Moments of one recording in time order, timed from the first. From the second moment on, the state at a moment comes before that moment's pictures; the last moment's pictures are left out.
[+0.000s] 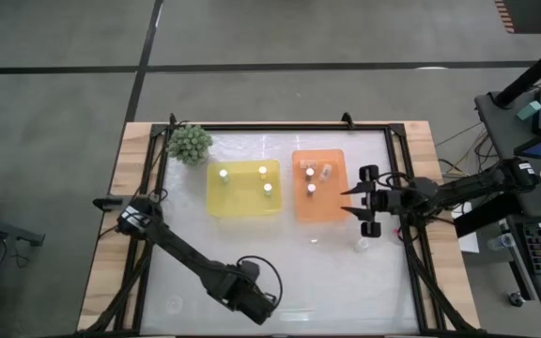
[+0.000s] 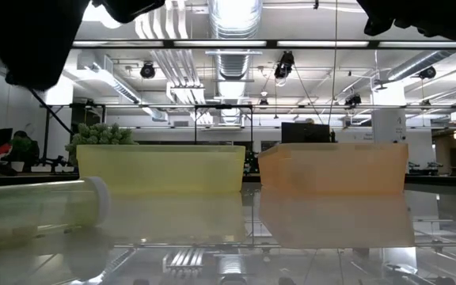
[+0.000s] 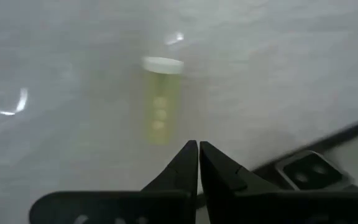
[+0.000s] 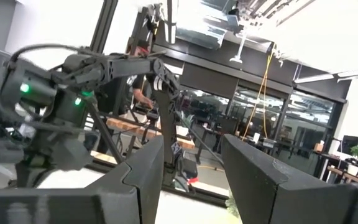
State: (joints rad) left arm -0.61 2.06 1.76 -1.00 -0.01 -1.82; right arm 0.16 0.77 0.17 0.93 0.03 -0.34
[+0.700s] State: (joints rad) left arm -0.61 2.06 1.67 -0.94 -0.01 -1.77; right arm 0.16 0.78 0.19 0.92 0.03 -0.34
